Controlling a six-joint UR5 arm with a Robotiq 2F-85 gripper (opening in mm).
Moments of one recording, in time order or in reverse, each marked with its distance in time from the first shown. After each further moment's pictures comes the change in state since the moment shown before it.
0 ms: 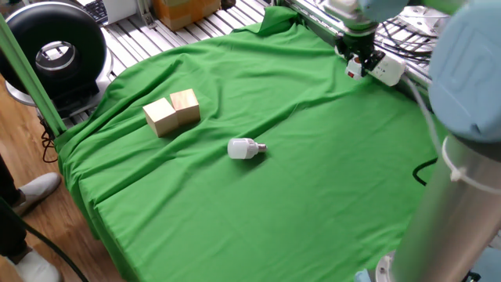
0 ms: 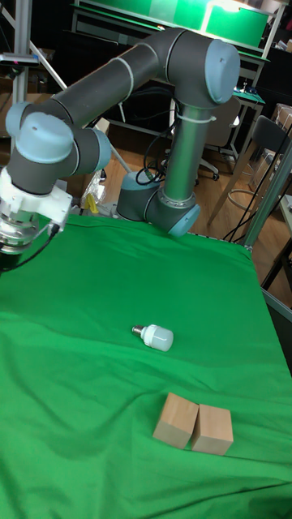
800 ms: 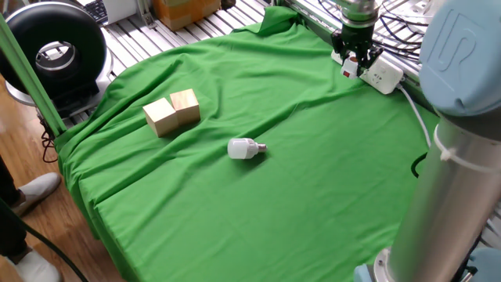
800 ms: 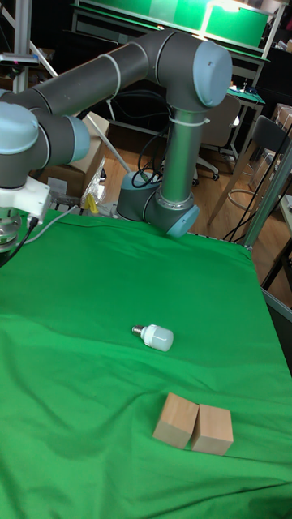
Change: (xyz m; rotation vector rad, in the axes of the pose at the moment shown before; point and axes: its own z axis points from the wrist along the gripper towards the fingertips) arm 0.012 -0.005 -0.002 -0.022 -0.073 -0.040
